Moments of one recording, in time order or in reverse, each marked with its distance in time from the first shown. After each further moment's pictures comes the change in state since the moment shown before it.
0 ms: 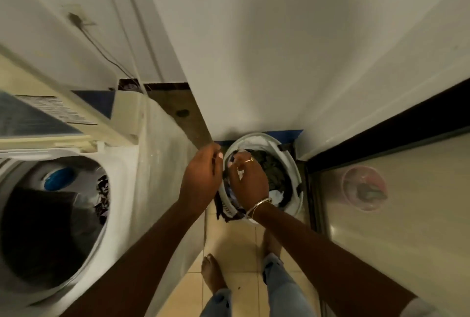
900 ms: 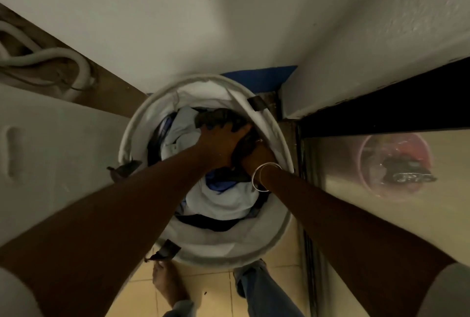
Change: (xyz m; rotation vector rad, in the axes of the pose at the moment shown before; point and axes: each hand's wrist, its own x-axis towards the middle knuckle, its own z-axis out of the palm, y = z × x) left_hand 0.114 -0.191 0.439 0.666 -0.855 0.334; right_hand 0.129 0.427 0.123 -0.255 -0.437 0.665
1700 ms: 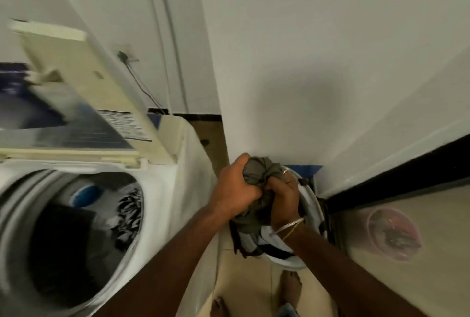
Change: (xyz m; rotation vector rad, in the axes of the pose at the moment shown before) left_hand -0.434 0.017 -0.316 -1.049 0.698 -0.156; right_hand -0.431 -0.249 -0.104 1.303 0.098 -0.772
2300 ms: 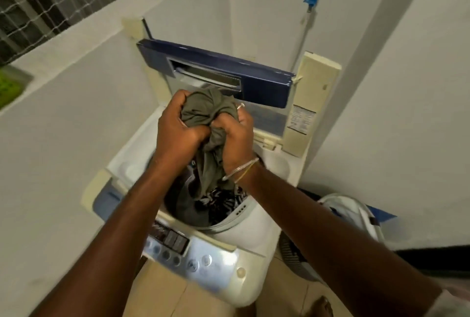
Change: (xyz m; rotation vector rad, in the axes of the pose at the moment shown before) left_hand -0.225 0.050 -0.320 -0.077 0.818 0.112; right_hand -0.156 -0.052 0.362 0.185 -0.645 -0.079
